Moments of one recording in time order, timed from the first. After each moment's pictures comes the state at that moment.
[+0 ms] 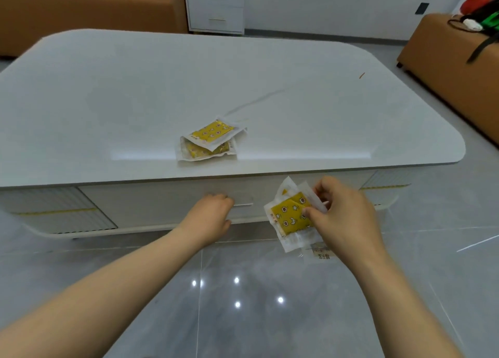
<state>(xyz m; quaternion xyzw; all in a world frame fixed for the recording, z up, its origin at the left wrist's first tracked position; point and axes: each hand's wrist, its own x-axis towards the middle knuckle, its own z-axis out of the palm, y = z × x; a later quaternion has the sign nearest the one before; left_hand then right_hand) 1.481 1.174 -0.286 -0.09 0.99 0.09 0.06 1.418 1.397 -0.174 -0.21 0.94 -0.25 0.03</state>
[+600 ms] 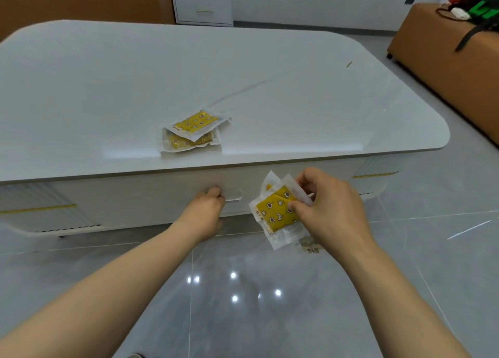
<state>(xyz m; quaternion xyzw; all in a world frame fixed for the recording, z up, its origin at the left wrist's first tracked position) 1.471 1.190 -0.310 -0.11 0.99 0.09 0.09 1.420 1.407 -0.173 -0.24 0.94 -0.23 0.05</state>
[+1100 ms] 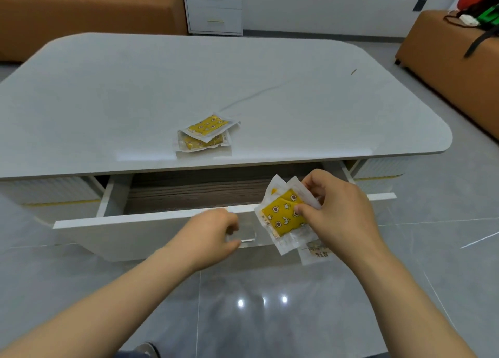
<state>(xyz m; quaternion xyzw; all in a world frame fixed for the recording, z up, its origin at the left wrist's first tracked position) 1.540 1.232 -0.232 -0.10 0.98 0.18 0.06 1.439 1.421 -0.160 -0.26 0.93 -0.25 0.04</state>
